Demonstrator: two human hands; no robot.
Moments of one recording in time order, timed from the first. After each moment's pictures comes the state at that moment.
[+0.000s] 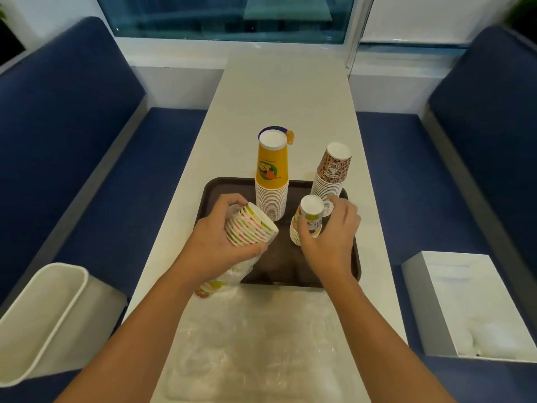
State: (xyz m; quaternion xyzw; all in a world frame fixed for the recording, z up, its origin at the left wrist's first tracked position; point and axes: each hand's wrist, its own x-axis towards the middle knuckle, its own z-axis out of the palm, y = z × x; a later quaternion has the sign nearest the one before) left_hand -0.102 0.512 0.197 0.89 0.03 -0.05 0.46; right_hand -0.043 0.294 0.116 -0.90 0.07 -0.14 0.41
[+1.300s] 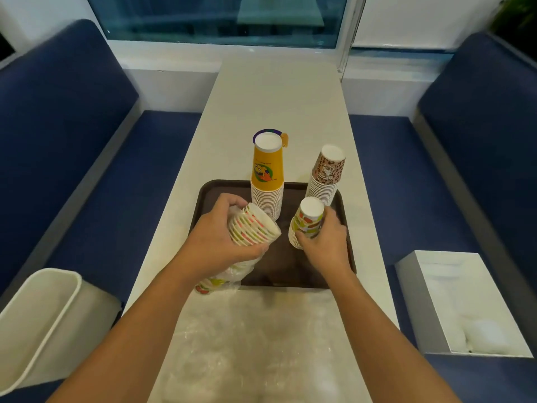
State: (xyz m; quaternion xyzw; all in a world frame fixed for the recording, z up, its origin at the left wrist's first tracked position) left_hand -0.097 0.506 0.210 0.89 0.03 -0.07 0.45; right_hand -0.031 0.279 0.103 -0.91 0.10 0.02 0.41
